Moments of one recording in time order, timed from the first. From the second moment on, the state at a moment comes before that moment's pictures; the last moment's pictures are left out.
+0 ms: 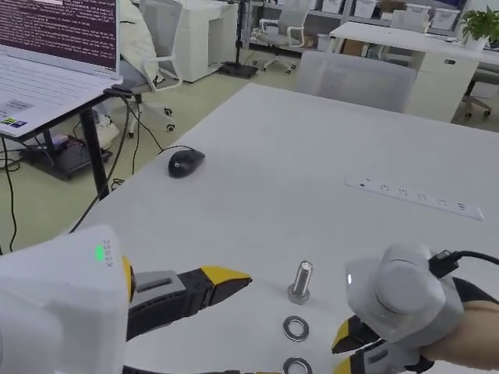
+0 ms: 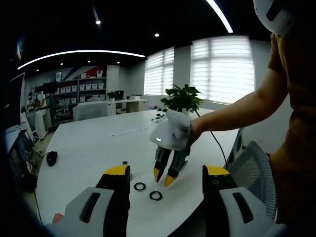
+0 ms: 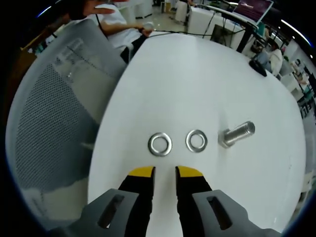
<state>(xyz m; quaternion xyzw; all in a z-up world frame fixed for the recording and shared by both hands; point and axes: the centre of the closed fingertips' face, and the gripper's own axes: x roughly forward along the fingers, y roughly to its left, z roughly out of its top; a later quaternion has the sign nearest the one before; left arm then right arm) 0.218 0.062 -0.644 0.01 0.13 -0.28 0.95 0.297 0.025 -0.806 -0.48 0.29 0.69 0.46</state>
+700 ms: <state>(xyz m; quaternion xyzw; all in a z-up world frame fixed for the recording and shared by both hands) 0.219 0.077 -0.639 0.00 0.12 -0.27 0.96 0.276 0.046 -0.825 -0.50 0.28 0.71 0.42</state>
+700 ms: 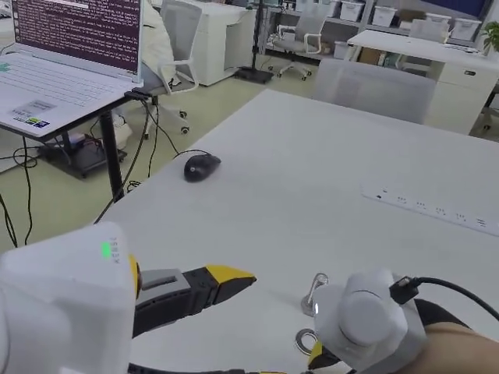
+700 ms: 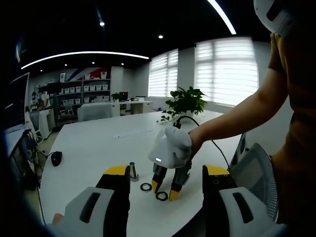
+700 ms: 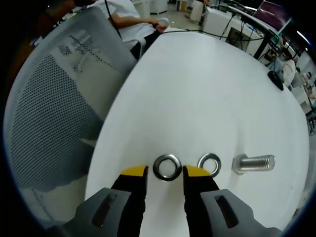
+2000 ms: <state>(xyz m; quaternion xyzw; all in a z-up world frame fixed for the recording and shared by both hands) 0.213 0.081 -0.641 -0.01 0.11 -0.25 0.96 0.276 0.045 -0.825 -0.50 0.27 0.72 0.40</state>
